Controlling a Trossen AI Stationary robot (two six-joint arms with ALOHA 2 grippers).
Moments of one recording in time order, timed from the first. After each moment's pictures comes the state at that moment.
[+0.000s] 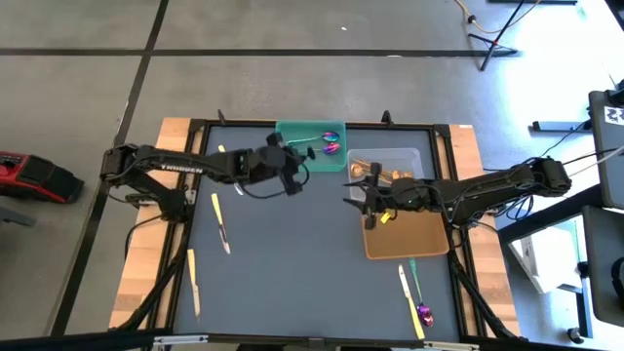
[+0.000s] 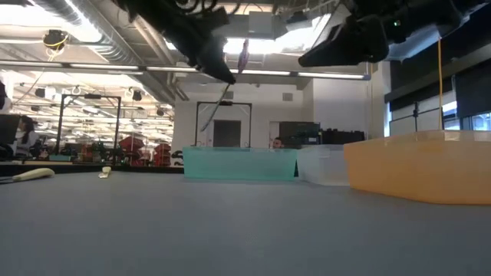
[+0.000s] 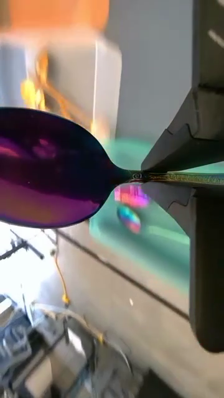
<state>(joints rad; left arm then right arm) 0.16 1.44 0.98 -0.08 -0.47 0.14 0.10 1.17 0.63 0.21 0.31 -0.36</state>
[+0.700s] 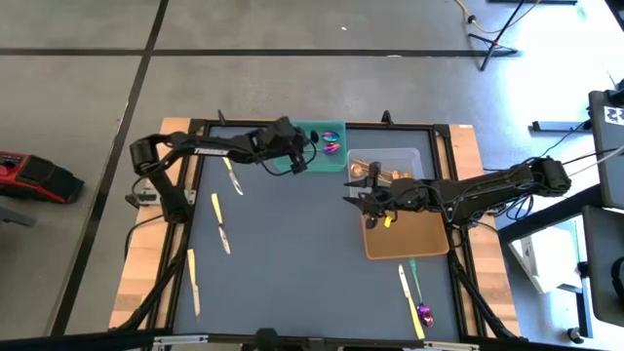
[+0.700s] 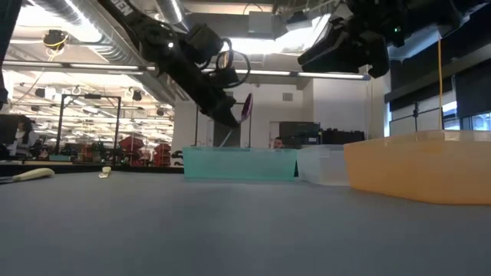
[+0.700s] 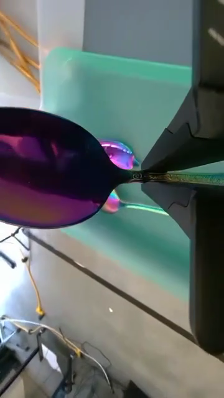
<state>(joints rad) 0.45 1.69 0.98 0.12 -0.22 0.27 0.10 1.18 0.63 0.20 0.33 -0.59</state>
